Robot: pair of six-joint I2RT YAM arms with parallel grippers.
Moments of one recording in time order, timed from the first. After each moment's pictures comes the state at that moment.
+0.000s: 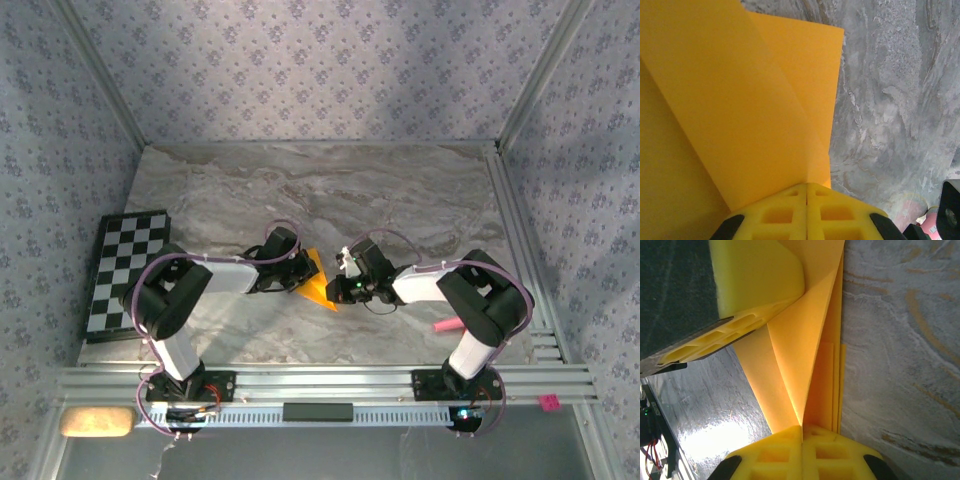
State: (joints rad) left arm -0.70 1.73 0.74 0.17 0.27 -1.20; right arm 0.70 1.67 0.62 0.18 -0.49 0.67
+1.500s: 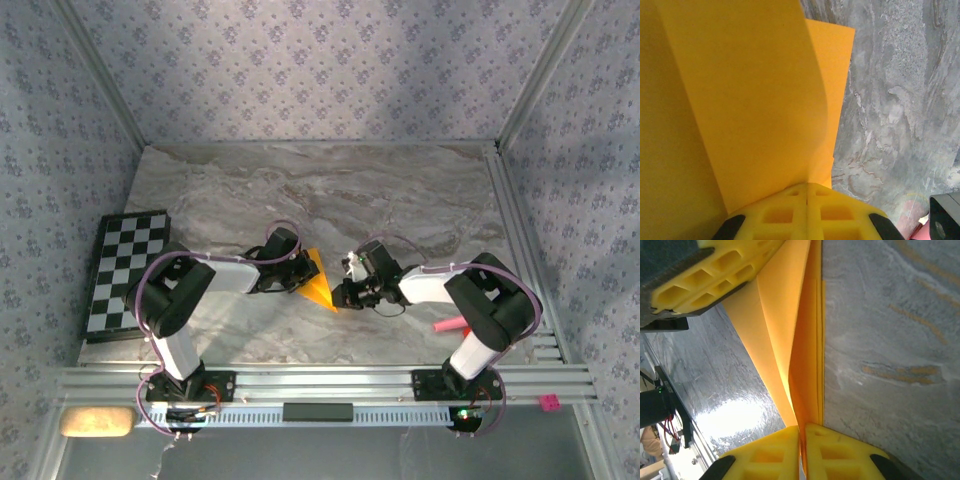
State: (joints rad) left arm -0.70 1.75 0.74 0.18 0.27 -1.19; right arm 0.66 1.63 0.59 0.09 -0.60 0.67
